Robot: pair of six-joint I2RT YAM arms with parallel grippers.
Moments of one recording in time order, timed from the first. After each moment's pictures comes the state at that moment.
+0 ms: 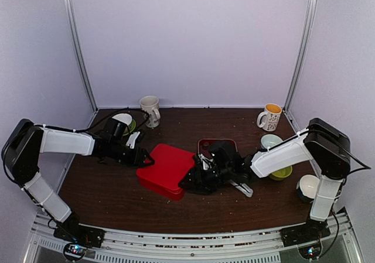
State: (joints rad) left arm -0.47 1.58 0.80 -0.12 0.47 -0.31; right arm 0.94 1.84 0.91 0.28 -0.50 1.08
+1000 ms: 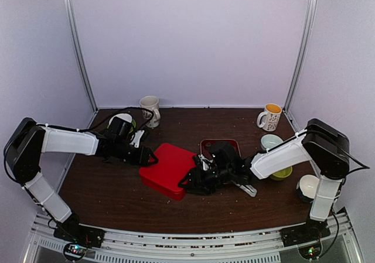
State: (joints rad) left arm -0.54 1.60 0.84 -0.11 0.37 -0.34; right arm 0.94 1.85 0.90 0.34 -0.51 1.12
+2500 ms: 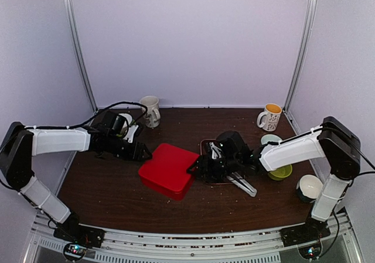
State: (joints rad) left arm -0.49 1.51 0.88 -0.25 0.35 -0.29; right arm 0.88 1.75 0.91 0.21 -0.36 1.05
